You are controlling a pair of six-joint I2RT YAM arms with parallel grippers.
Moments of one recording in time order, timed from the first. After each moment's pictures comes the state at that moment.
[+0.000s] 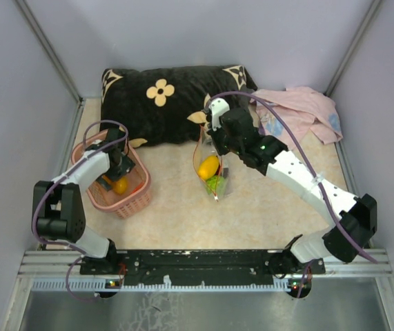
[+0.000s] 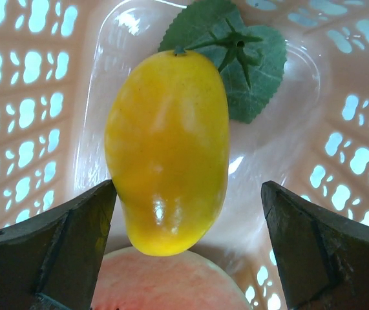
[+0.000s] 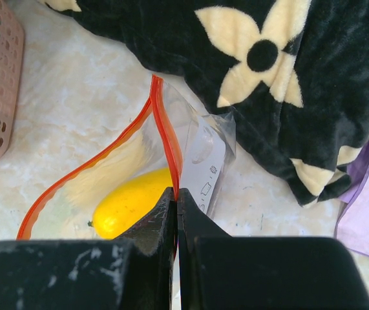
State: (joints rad) left arm -0.13 1.54 0.99 -0.71 -0.42 -0.96; right arm 0.72 1.39 1.32 -0.46 0.13 -0.03
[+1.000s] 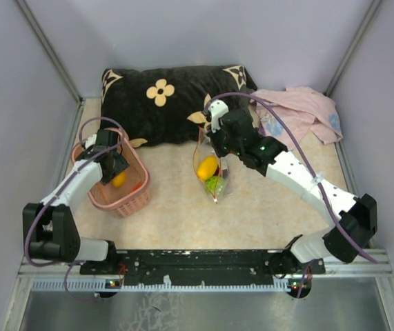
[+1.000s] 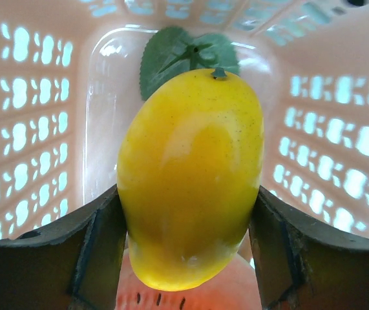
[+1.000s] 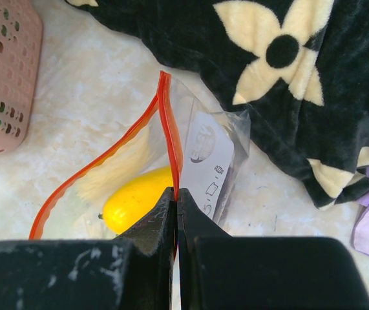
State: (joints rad) left arm -0.11 1.42 0.92 -0.60 -0.39 -0.78; right arm 0.72 1.38 1.31 -0.46 0.09 -0.01
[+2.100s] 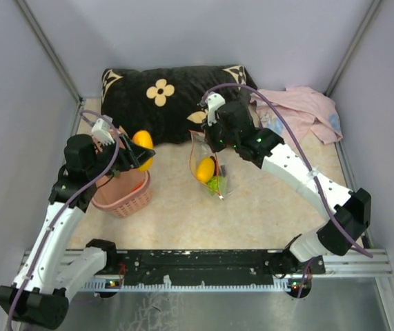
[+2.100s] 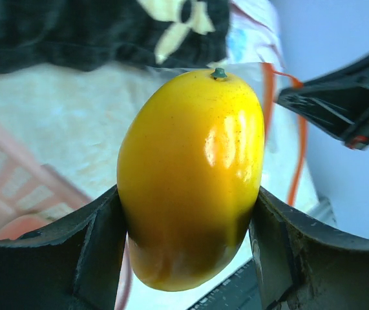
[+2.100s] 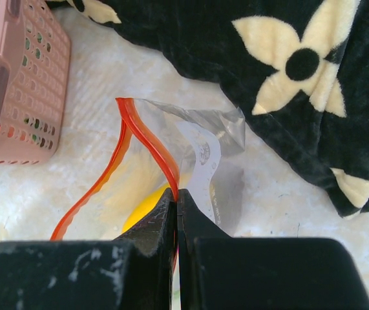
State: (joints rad) left arm -0.19 0.84 0.89 -0.38 0.39 -0.55; right arm 0.72 1.45 1.42 -0.52 0.03 0.06
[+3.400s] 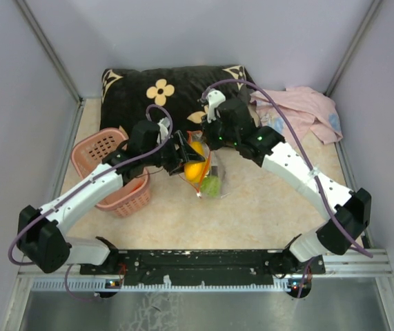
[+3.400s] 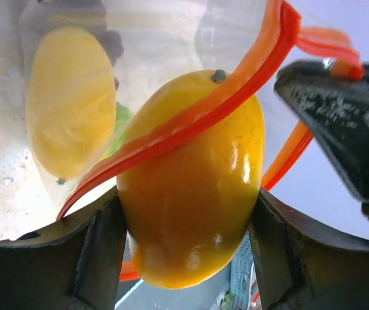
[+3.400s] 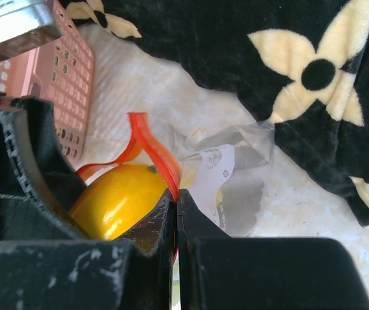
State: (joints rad) left arm -0.62 1.31 1.06 -0.30 0.38 -1.00; right arm 0.72 1.46 1.46 -0.52 -0.01 0.12
